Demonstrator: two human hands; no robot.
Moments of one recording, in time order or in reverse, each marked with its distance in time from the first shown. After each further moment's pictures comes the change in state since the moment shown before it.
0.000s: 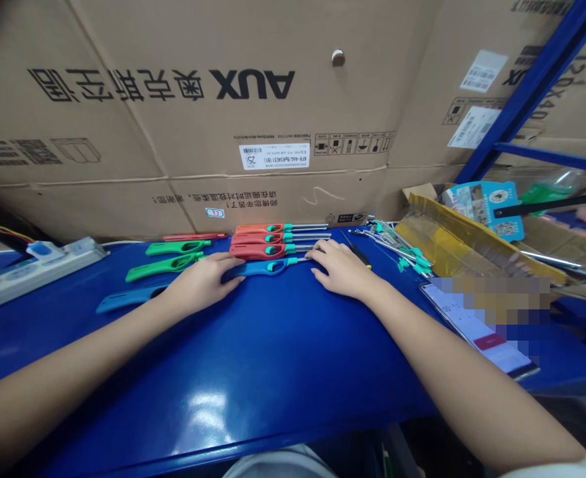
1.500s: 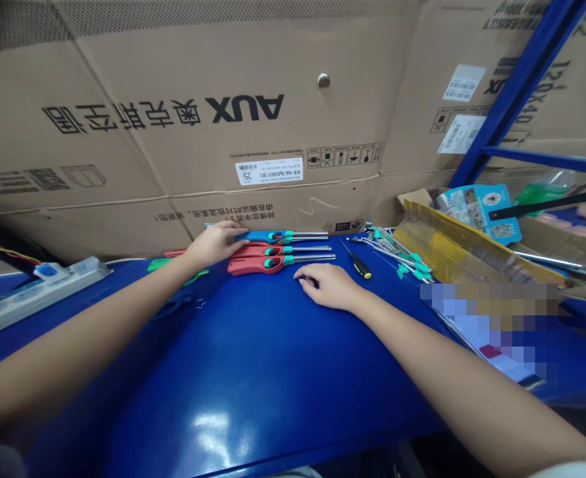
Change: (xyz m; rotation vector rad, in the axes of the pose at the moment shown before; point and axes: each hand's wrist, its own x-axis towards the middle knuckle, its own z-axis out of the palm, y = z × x) left_hand 0.098 -0.072 0.000 -0.019 0.207 0.119; right_hand 0.005 -0.010 0.026 0.381 0.102 0.057
